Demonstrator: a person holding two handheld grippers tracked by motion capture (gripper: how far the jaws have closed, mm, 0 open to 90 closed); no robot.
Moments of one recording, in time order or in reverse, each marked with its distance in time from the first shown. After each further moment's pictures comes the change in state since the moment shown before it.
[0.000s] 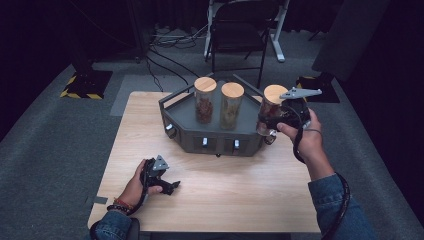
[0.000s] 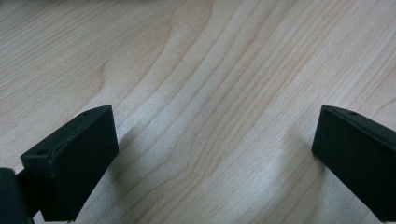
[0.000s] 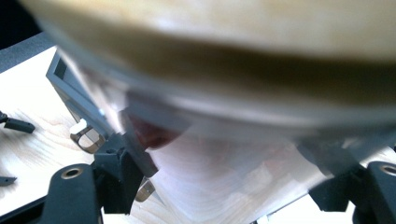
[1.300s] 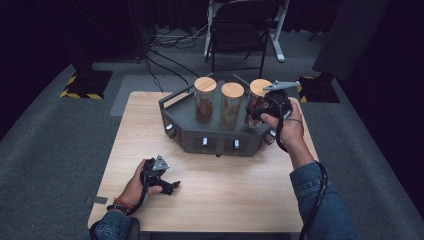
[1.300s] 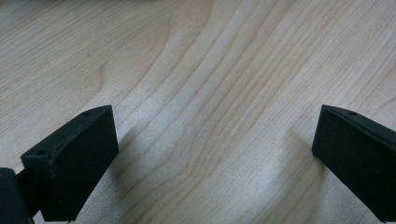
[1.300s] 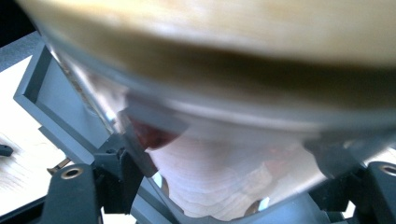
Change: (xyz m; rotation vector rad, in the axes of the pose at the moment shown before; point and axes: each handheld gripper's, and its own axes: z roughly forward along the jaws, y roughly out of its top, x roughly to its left) left arm 0.000 0.000 0.000 0.000 -0.003 0.003; right arm 0.003 0.016 0.052 0.028 -0.010 0.026
